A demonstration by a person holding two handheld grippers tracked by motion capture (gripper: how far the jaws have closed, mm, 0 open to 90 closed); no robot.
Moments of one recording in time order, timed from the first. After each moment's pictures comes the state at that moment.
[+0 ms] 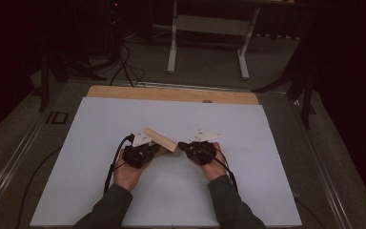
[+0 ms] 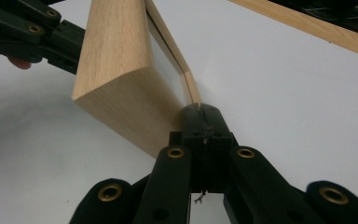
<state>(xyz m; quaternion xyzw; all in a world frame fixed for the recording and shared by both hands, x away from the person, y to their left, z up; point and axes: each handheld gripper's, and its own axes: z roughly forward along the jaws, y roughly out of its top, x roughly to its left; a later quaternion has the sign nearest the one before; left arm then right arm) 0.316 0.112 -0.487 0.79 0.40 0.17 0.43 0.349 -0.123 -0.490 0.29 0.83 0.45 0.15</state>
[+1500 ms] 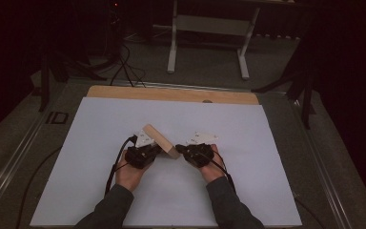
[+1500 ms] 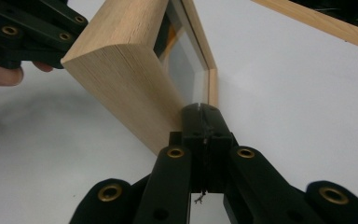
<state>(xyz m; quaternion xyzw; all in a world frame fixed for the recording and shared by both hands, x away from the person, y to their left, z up) 0.320 0.107 -0.497 0.79 0.40 0.17 0.42 0.345 -0.116 -0.495 0.27 0.84 0.45 0.14</state>
